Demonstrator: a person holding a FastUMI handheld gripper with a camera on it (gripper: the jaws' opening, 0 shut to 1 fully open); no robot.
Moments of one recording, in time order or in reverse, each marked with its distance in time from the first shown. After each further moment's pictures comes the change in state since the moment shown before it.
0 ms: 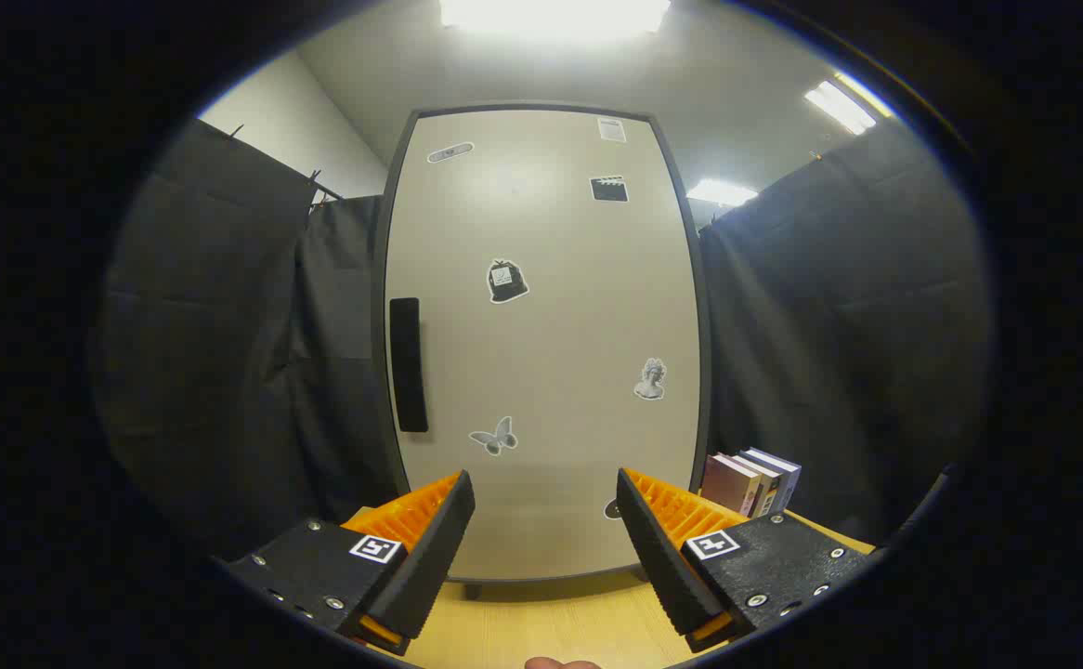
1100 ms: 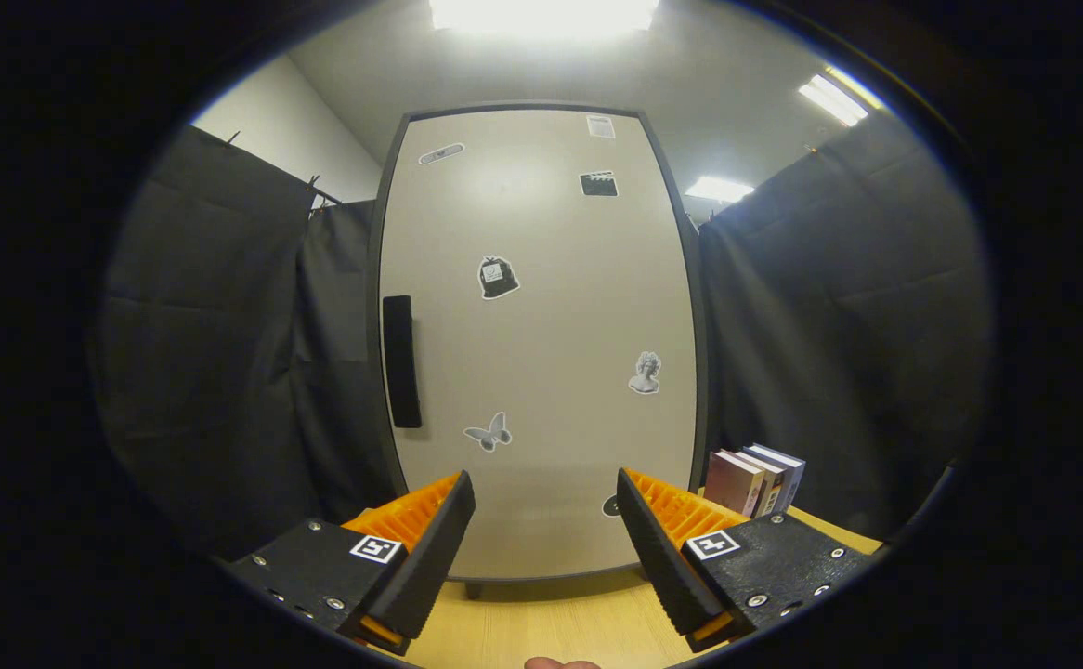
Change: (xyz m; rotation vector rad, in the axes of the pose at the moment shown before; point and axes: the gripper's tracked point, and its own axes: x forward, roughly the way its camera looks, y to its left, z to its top) arm -0.003 -0.012 -0.007 0.014 0.001 0.005
